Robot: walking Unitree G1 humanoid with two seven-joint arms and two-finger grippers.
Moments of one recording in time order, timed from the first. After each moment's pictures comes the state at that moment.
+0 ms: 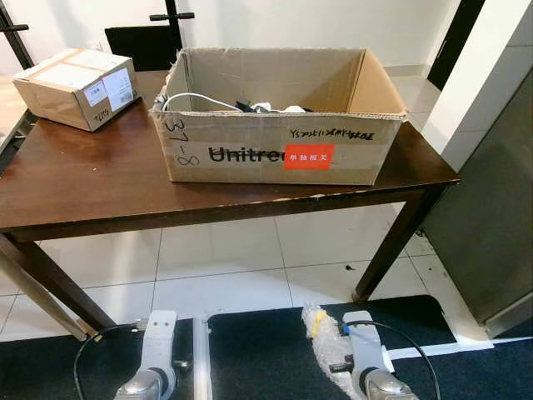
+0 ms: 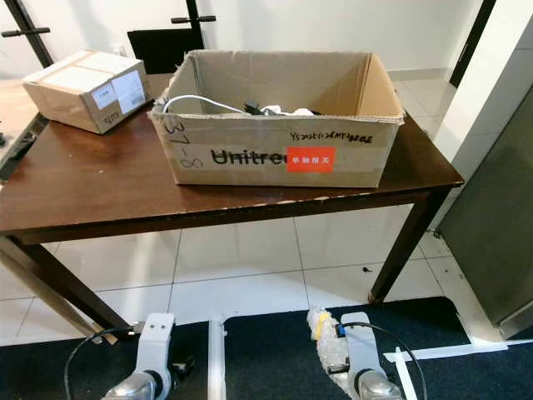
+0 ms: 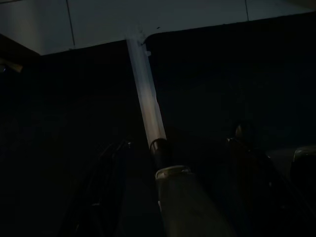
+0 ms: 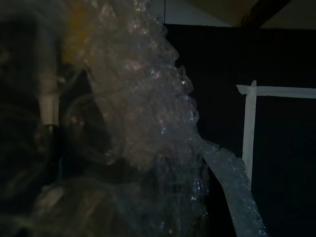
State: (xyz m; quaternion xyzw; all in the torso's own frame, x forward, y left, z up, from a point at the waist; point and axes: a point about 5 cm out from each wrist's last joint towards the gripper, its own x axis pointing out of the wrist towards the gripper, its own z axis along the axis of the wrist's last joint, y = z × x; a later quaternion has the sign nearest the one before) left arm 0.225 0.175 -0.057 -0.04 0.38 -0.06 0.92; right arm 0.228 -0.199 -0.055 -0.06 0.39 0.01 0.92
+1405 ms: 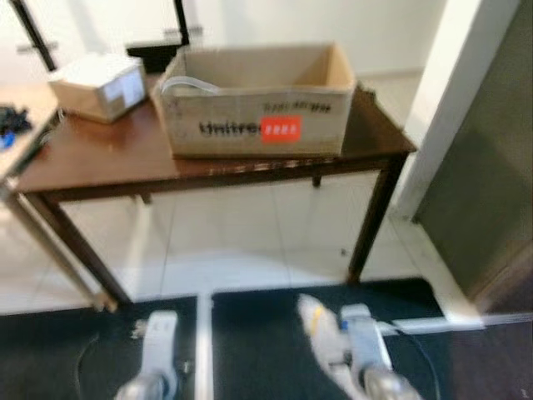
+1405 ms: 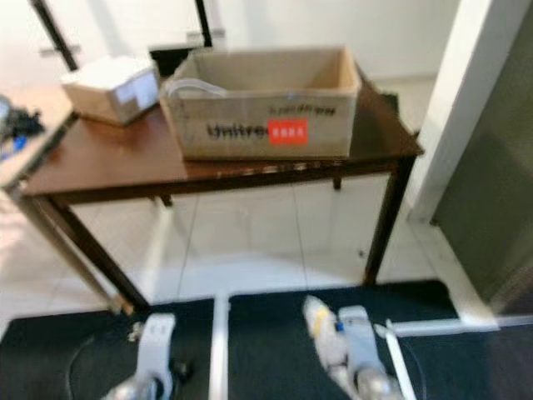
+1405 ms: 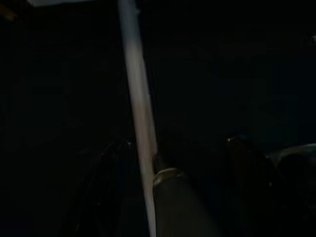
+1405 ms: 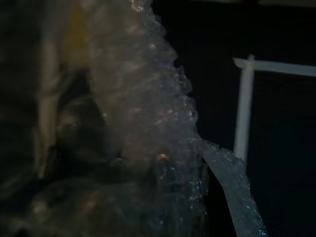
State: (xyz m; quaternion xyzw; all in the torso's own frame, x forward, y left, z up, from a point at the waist) left arm 0.227 0.173 -0.056 -0.05 0.39 -0.06 0.92; right arm 0.230 -0.201 -0.053 -0.06 0.39 0.01 0.92
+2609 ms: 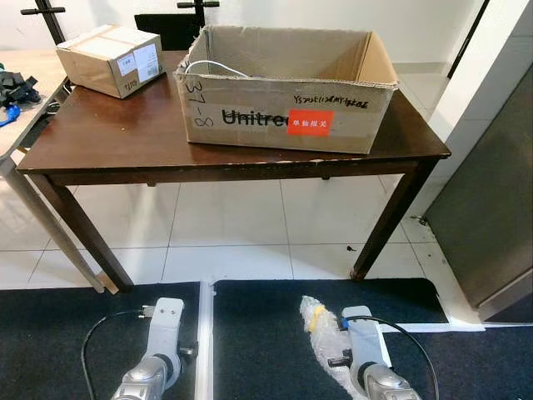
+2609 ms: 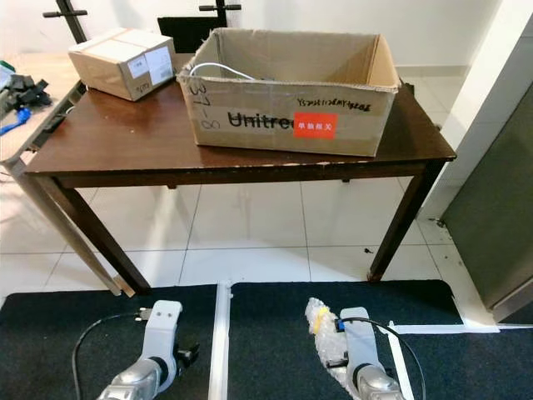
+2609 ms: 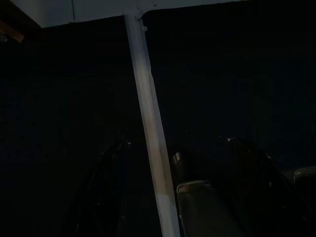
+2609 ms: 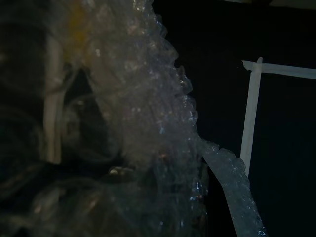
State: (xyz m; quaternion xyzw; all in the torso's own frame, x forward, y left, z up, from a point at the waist) left arm 0.241 0.170 -0.046 -0.01 0.36 -0.08 0.93; right arm 0.234 -0.197 -0.051 -0.05 0.38 0.01 0.92
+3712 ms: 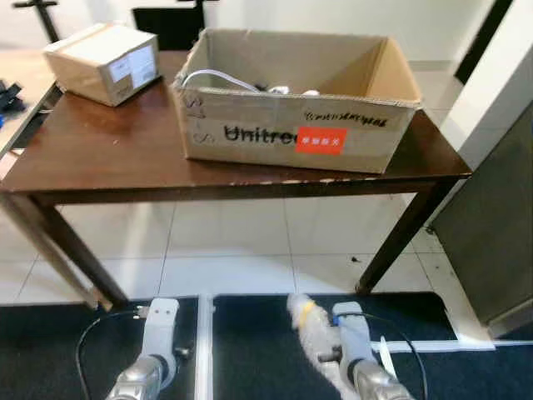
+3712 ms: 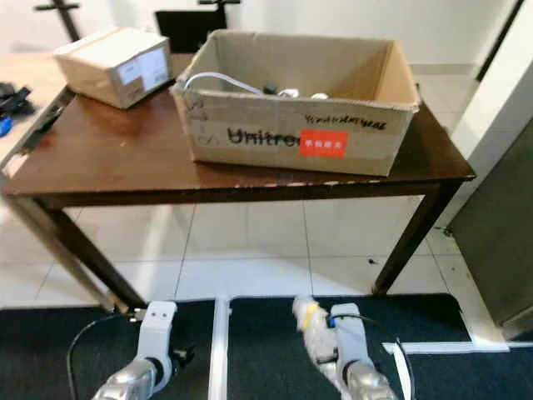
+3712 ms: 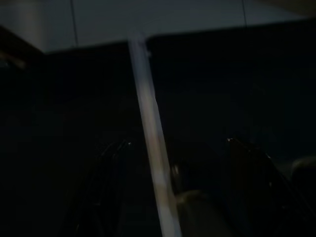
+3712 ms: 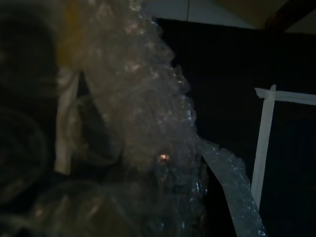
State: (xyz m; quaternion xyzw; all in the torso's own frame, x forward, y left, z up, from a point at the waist) left arm 0.243 0.174 -0.043 -0.02 0.35 -0.08 0.93; right arm 0.234 -0.188 -0.053 -0.04 0.38 0.02 0.92
